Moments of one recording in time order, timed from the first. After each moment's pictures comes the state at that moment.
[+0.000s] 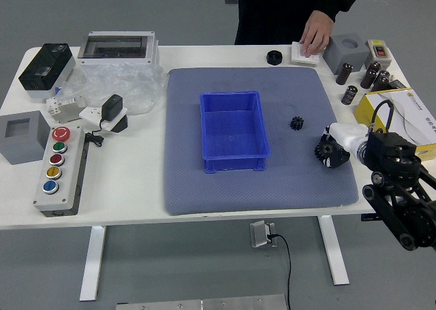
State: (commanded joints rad) left arm -0.25 0.12 -0.68 -0.18 1.18 -0.11 0.21; right arm 0.41 -0.33 1.12 1.21 -2.27 0.37 -0.35
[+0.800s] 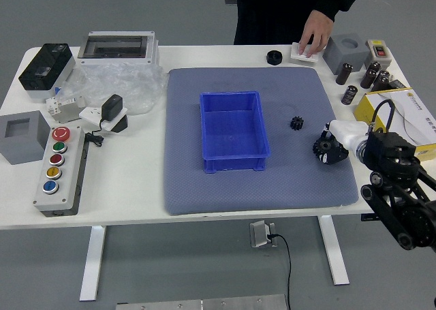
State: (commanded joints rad) left arm -0.25 0.12 -0.68 -0.18 1.18 -0.11 0.21; right arm 0.41 -0.32 1.11 1.21 -2.27 0.33 -0.34
